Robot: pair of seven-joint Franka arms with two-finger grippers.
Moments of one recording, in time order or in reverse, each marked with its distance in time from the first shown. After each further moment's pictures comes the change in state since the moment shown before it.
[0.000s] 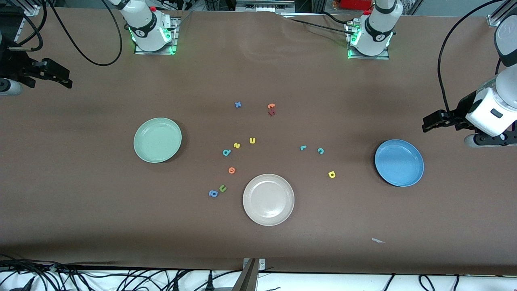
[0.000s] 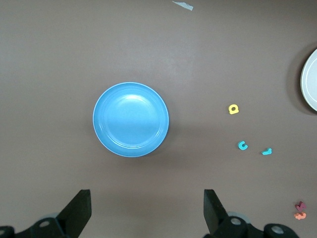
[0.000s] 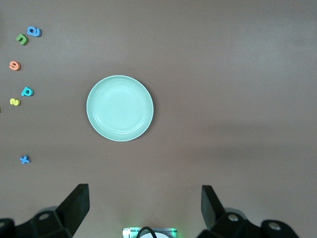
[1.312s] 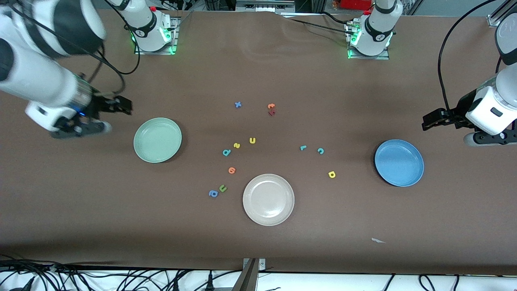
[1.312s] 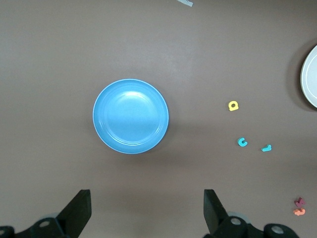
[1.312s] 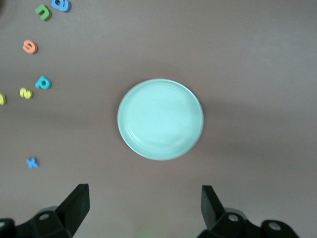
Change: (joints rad) left arm 0.000 -0.002 -0.001 0.004 0.000 -0.019 0.000; right arm 0.207 0.252 0.021 -0.034 0.009 0.192 0.114
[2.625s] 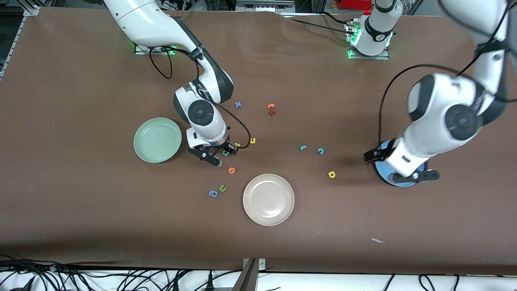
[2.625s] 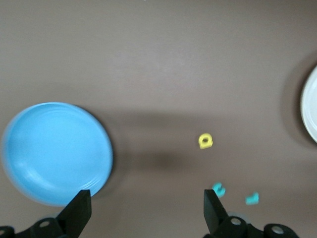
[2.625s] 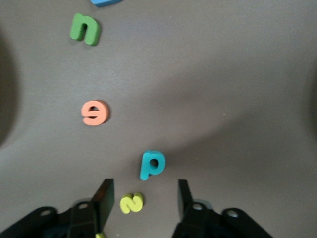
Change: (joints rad) left arm -0.164 0.324 -0.017 -0.018 -0.001 0.352 -0.217; right arm 0.364 0.444 -0.007 -0.016 -0.022 0.628 0.957
